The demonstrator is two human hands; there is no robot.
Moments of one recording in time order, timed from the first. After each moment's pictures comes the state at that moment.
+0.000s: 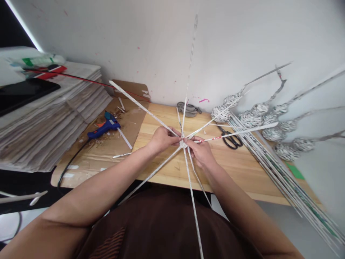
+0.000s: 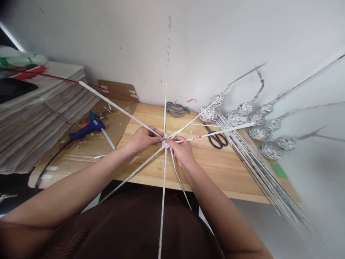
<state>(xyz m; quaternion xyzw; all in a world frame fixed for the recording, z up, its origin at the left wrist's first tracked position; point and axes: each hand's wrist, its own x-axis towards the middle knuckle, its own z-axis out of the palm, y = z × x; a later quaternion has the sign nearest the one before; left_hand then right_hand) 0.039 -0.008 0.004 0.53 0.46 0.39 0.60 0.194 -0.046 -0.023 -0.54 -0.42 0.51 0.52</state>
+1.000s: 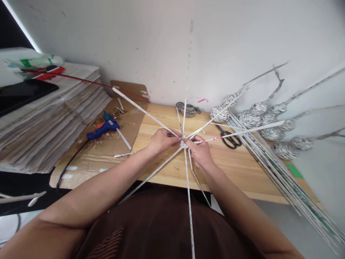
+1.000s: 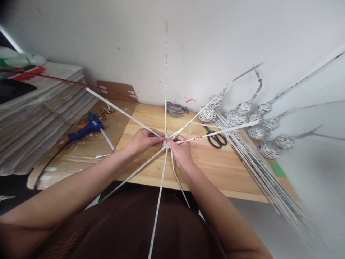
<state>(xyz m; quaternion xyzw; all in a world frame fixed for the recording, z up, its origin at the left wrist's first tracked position) 0.043 -0.010 -0.009 0.47 0.44 0.41 0.65 0.188 -0.046 -0.023 -0.55 -0.40 0.46 0.57</state>
